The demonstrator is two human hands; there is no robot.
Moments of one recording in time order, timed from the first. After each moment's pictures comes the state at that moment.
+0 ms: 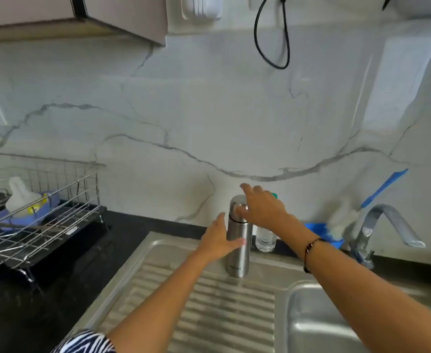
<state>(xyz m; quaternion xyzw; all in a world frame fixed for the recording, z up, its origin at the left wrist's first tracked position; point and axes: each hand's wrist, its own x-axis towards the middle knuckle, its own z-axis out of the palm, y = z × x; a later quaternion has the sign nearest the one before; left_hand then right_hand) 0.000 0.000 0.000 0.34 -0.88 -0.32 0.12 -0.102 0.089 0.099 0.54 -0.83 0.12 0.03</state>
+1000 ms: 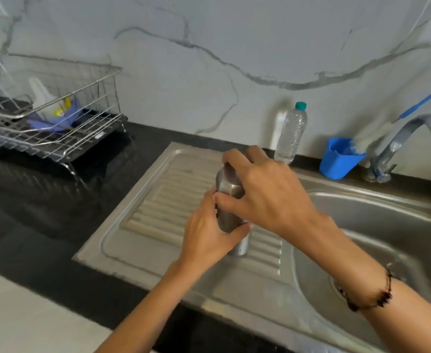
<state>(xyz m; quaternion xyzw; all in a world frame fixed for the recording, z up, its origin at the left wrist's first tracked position) 0.170 0.166 -0.018 0.38 -0.79 -0.35 0.33 0.064 0.220 0.094 0.66 -0.73 0.14 0.07</state>
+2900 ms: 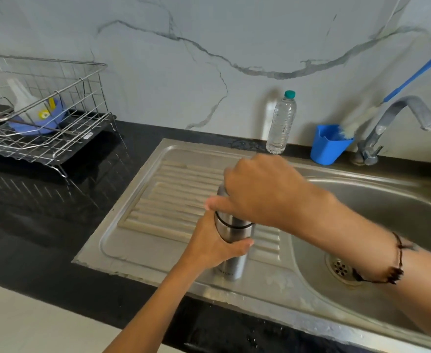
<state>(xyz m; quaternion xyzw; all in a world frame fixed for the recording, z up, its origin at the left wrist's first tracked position) 0.183 0.167 -0.043 0.28 -0.75 -0.54 0.25 0.087 0.232 0.120 0.72 -0.68 -0.07 0.07</state>
